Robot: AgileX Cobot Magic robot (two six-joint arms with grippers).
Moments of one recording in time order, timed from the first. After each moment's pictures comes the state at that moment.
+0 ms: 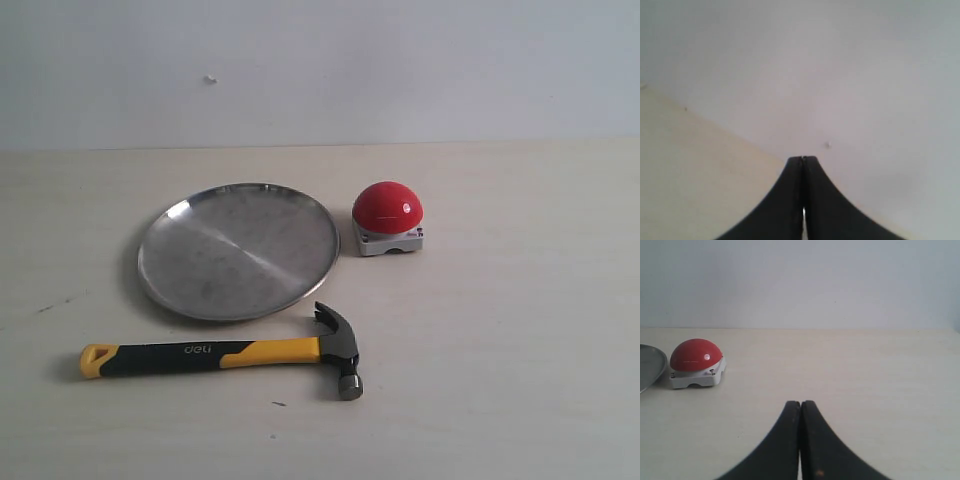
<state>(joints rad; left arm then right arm) 0.08 0.35 -0.31 -0.59 0.07 -0.01 0.00 0.00 -0.01 0.04 0.27 -0.03</state>
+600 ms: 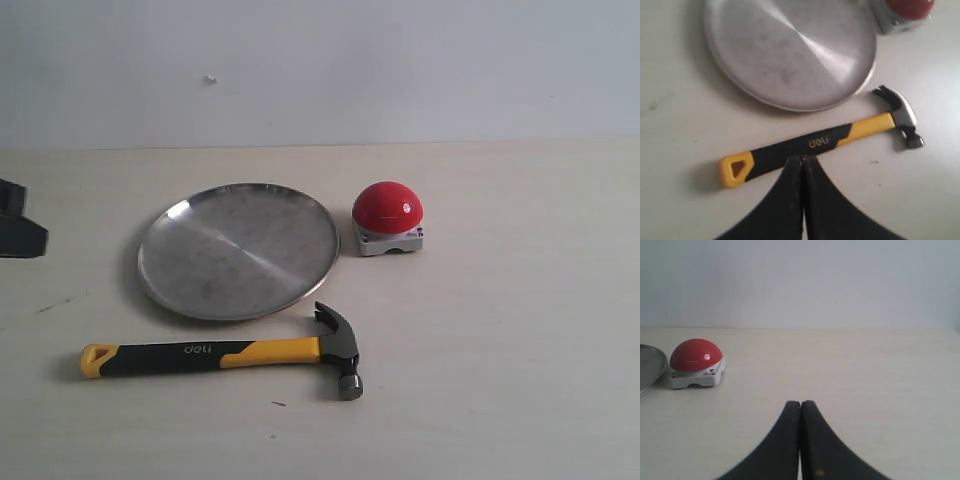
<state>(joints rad) -0.07 1.24 -0.80 -0.67 0.75 0.53 0.00 0.00 -0.01 0.04 0.27 -0.03</state>
